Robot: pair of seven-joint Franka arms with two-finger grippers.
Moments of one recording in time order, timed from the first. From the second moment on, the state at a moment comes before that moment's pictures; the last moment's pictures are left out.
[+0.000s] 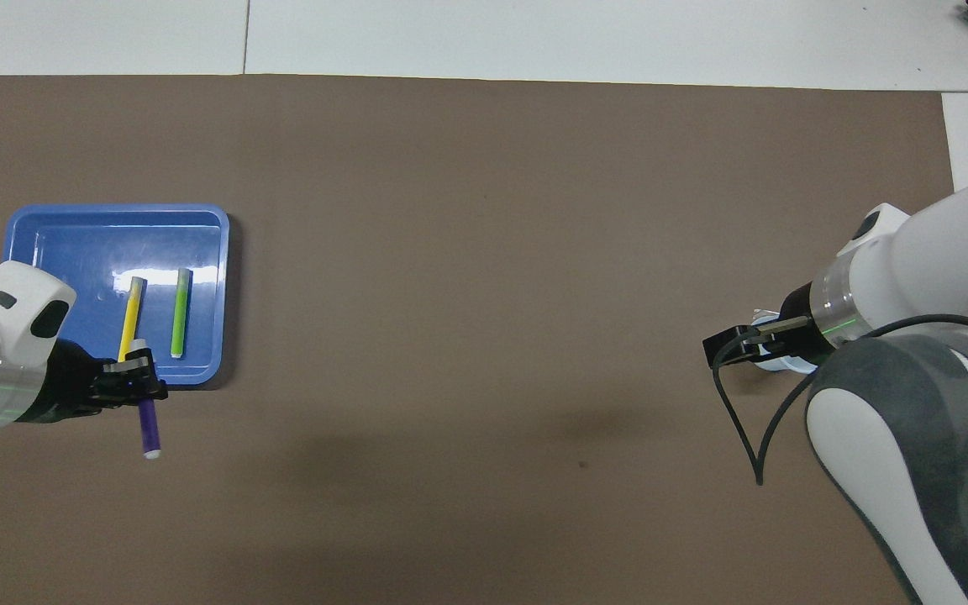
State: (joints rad) left arm 0.32 -0.32 -0.33 -2.18 -0.23 1.78 -0.14; right arm -0.08 -0.09 0.23 -1.91 0.11 1.69 0.00
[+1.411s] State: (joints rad) left arm 0.53 0.12 -0.33 -2.09 0.13 2.21 0.25; right arm -0.05 -0.04 0.12 -1.76 0.04 1.55 -0.03
